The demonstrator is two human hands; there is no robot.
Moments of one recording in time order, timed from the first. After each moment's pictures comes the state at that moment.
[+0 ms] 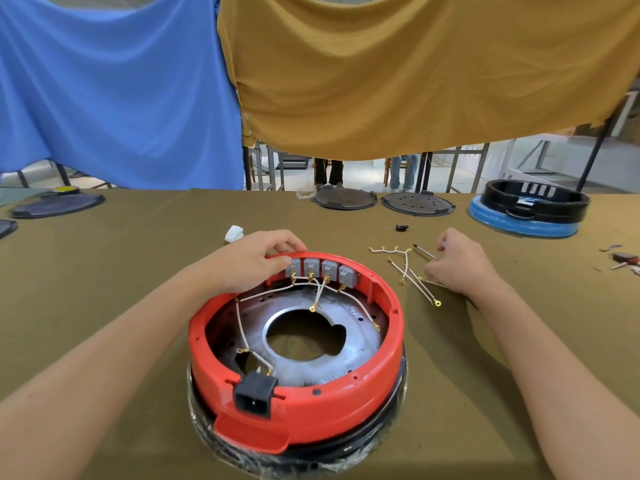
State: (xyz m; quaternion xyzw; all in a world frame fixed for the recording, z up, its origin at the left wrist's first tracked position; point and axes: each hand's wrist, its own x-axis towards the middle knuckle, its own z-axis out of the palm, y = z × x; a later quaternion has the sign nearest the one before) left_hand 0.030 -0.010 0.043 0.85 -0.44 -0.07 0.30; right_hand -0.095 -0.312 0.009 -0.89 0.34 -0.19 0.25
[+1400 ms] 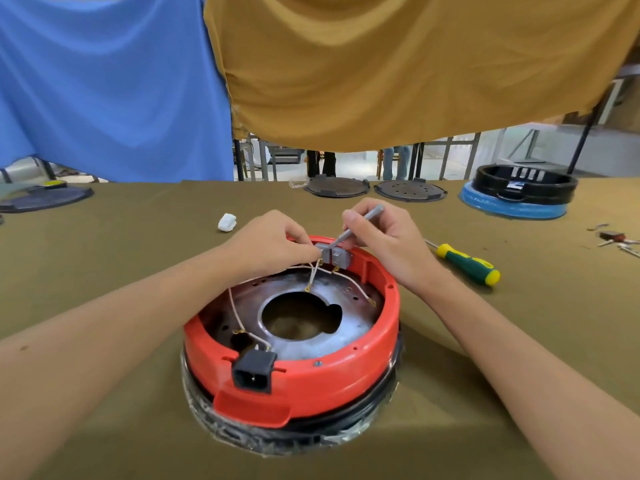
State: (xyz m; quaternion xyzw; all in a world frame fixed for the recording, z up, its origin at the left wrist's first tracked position) left_hand -0.003 -0.033 0.048 0.86 -0.41 -0.04 0.29; right_hand -0.098 -0.212 0.018 -0.80 -0.08 -0.32 0.50
